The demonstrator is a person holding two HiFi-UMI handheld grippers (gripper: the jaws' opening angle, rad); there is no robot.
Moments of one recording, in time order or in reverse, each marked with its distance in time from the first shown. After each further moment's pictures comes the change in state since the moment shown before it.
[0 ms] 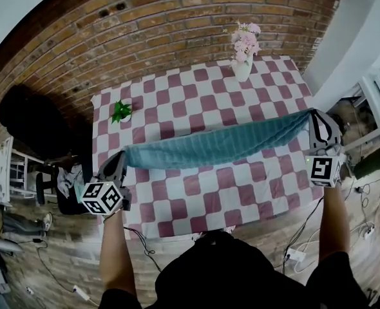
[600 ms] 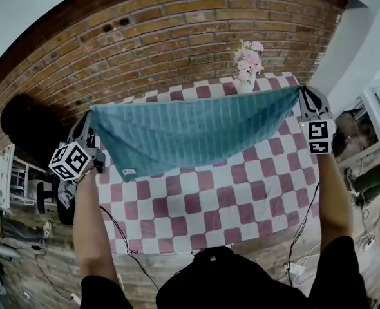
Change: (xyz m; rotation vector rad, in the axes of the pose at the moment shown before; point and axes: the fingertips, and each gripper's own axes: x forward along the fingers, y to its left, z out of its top) left arm 0.057 0.085 0.186 0.036 -0.299 0.050; right arm 0.138 -0.039 -0.003 0.221 -0.008 0.016
